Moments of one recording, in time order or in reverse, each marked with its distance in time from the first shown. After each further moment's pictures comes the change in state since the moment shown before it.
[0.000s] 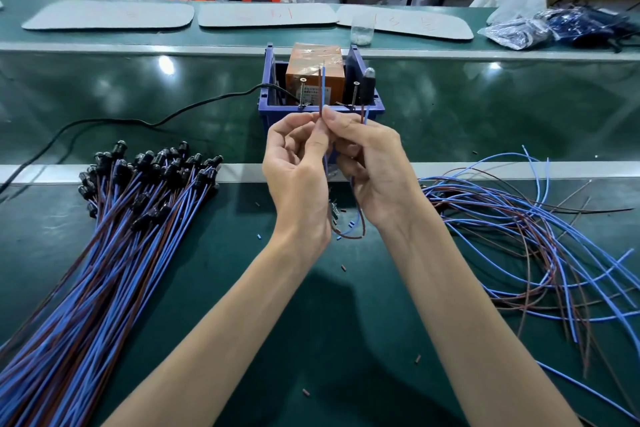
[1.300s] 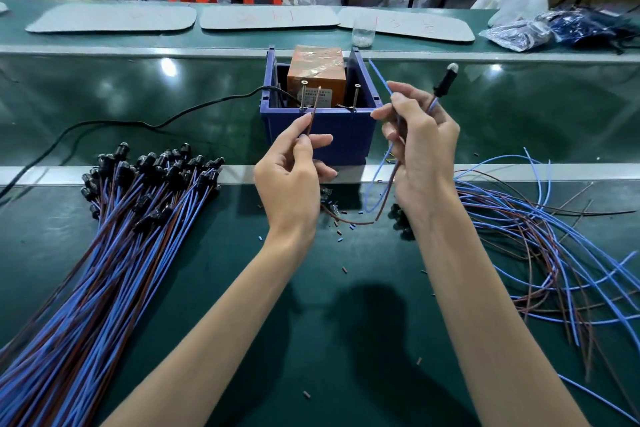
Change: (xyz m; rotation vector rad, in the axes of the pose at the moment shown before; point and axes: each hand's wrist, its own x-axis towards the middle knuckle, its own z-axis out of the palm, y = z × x) left_hand 0.009 -0.007 -0.018 0.424 0.034 0.154; right_hand 0.021 -0.011 -0.029 -0.036 0.386 -0.289
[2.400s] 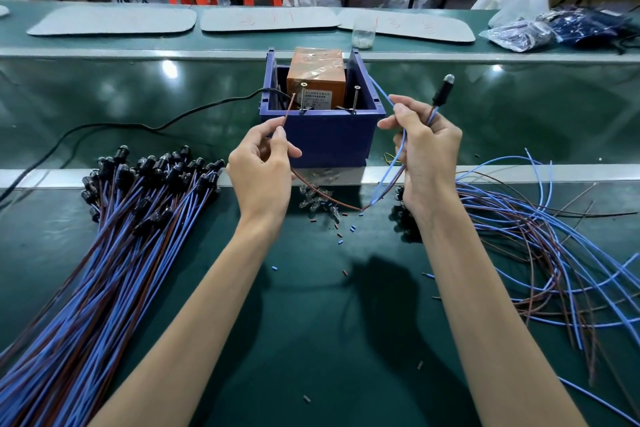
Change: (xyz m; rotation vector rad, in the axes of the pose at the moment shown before) left_hand 0.038 -0.012 -0.023 0.277 0.026 0.082; right_hand 0.018 0.017 -0.018 -0.193 0.055 -0.040
